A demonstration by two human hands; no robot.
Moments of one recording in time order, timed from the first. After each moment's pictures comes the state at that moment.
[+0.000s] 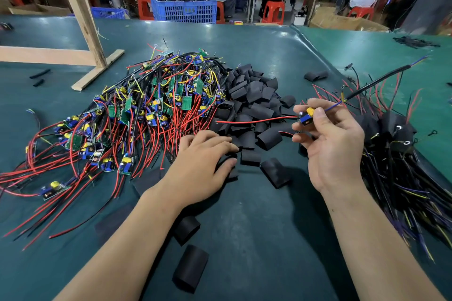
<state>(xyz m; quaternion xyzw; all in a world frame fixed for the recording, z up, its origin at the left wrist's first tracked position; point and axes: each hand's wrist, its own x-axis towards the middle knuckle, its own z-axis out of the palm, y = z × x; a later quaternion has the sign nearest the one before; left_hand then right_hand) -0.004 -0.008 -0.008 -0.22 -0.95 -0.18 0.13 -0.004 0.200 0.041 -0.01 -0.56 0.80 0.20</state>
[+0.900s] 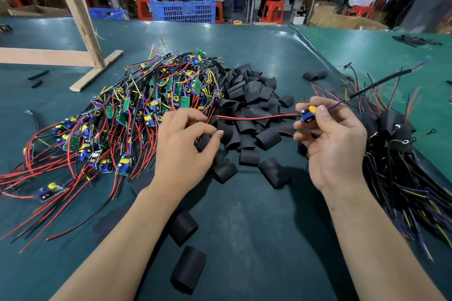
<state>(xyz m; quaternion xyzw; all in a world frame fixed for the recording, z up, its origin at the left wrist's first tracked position) -0.012 -0.013 -0.003 -0.13 -0.86 -0.32 0.37 -0.005 0.202 0.042 -0.02 -0.55 0.81 0.21</state>
